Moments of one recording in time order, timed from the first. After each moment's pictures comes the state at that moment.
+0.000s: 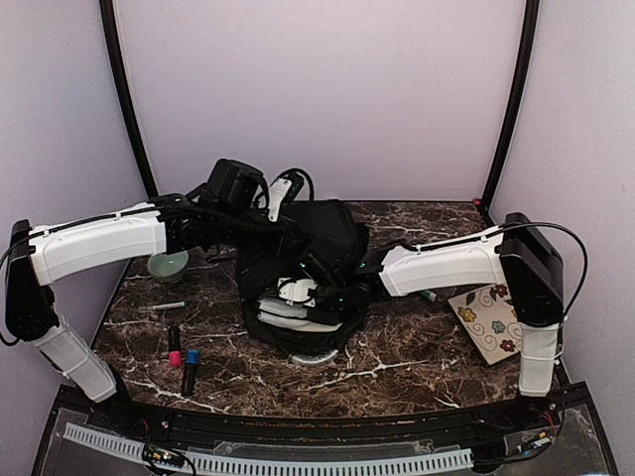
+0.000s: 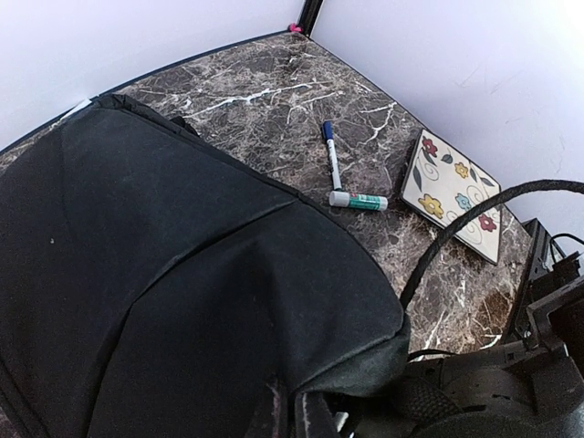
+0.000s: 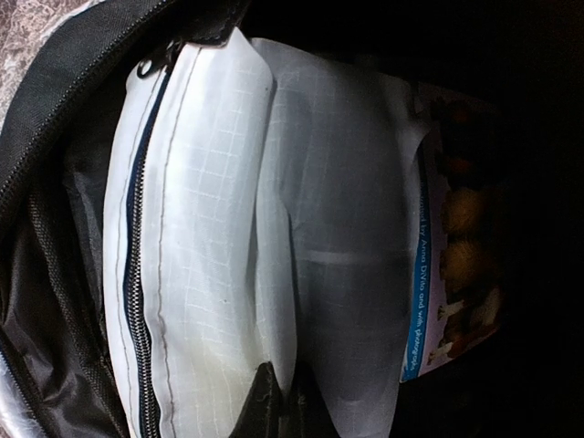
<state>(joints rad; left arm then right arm) -0.83 1.55 1.32 -0.35 0.12 -0.25 1.06 2.00 1.42 -0.34 0.18 -0.53</state>
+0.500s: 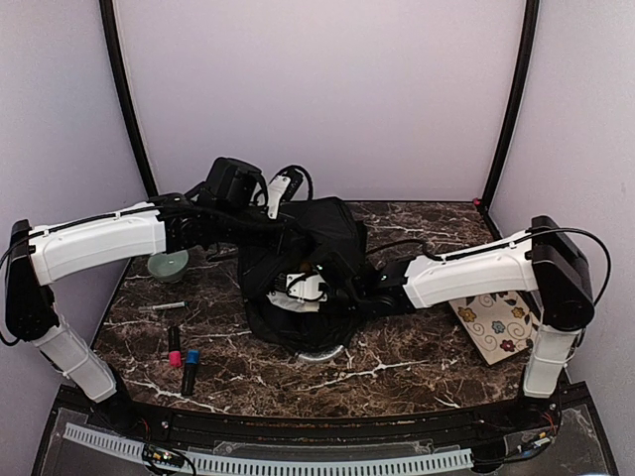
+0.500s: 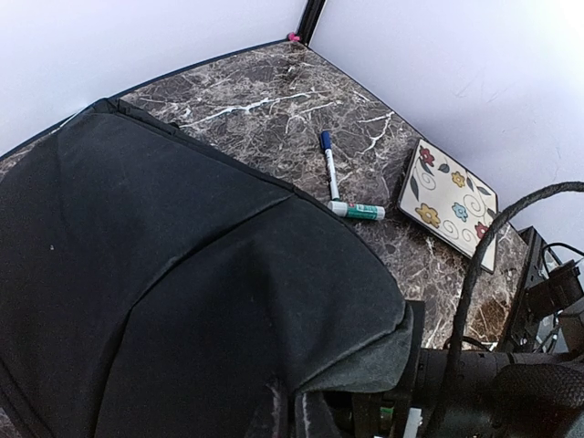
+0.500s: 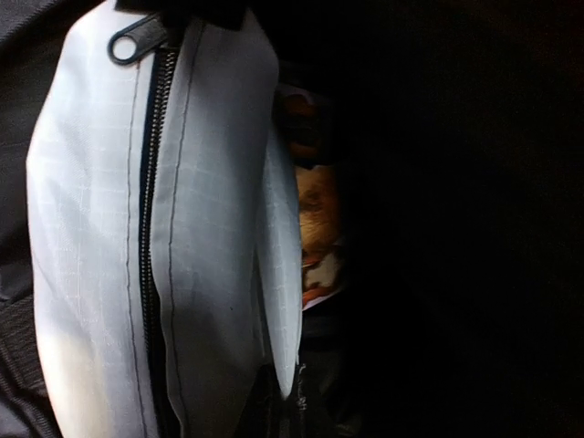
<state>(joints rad) -0.82 1.55 1.32 -0.33 0.12 -0.26 1.10 1.85 1.23 -0.10 0.49 -0.77</state>
